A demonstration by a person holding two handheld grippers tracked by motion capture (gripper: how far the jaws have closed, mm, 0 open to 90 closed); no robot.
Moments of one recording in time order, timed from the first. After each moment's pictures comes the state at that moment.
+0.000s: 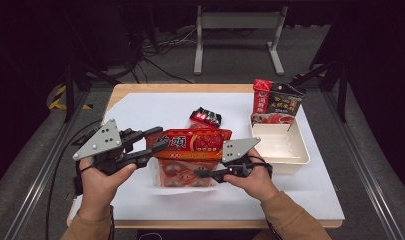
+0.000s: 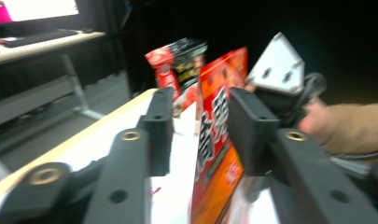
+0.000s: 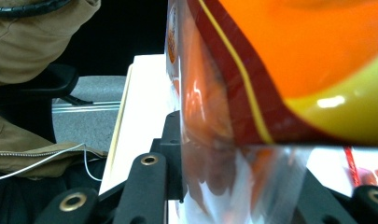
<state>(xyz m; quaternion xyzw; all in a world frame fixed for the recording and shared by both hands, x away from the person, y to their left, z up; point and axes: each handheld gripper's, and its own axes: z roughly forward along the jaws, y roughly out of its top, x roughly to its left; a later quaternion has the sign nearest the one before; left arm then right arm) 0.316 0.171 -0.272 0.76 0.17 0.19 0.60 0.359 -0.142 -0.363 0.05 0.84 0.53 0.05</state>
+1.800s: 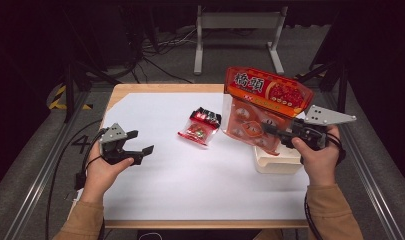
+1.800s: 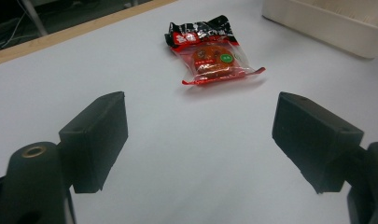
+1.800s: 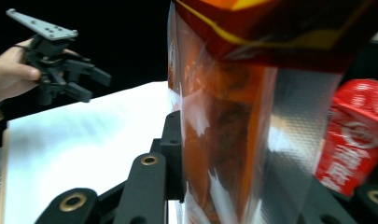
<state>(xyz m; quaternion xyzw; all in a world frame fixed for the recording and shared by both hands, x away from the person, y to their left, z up) 0.395 0.219 -0.383 0.80 0.33 0.17 0.47 0.373 -0.296 -0.294 0.25 0.75 0.57 0.21</state>
